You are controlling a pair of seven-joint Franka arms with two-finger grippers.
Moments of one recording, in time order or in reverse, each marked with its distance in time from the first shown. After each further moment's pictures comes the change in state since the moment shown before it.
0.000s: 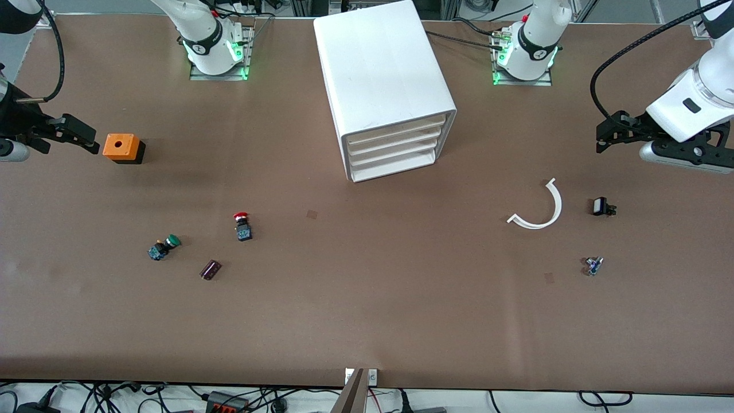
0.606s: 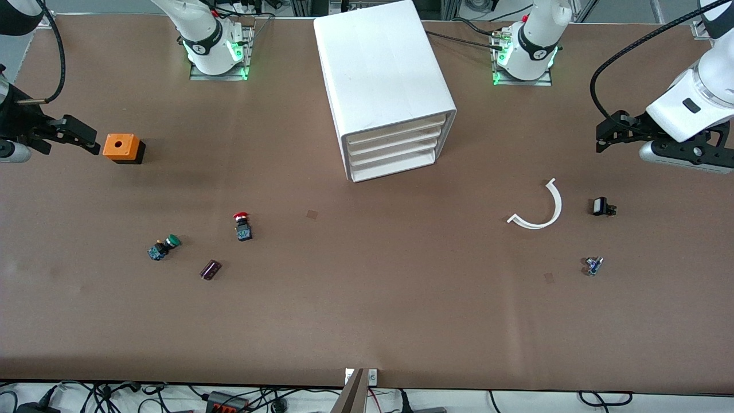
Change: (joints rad) left arm 0.000 0.000 0.000 0.000 0.000 -0.003 0.000; right arm 0.001 0.006 0.002 0.000 0.000 0.000 -0.001
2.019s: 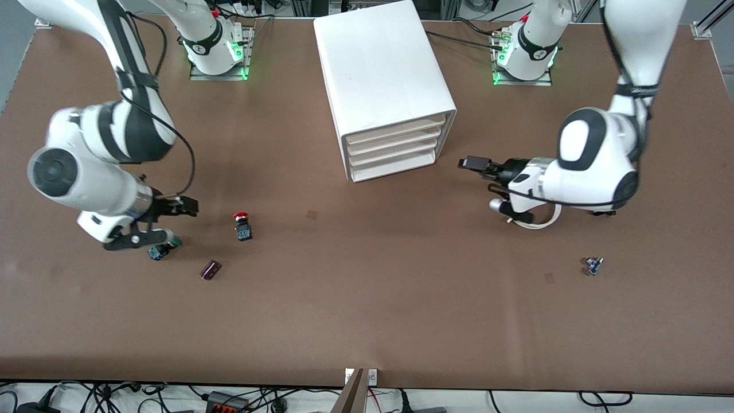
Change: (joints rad) left arm -0.092 0.382 -0.051 -0.279 -0.839 0.205 0.312; right arm 0.166 0.441 0.013 0.006 0.001 0.323 0.002
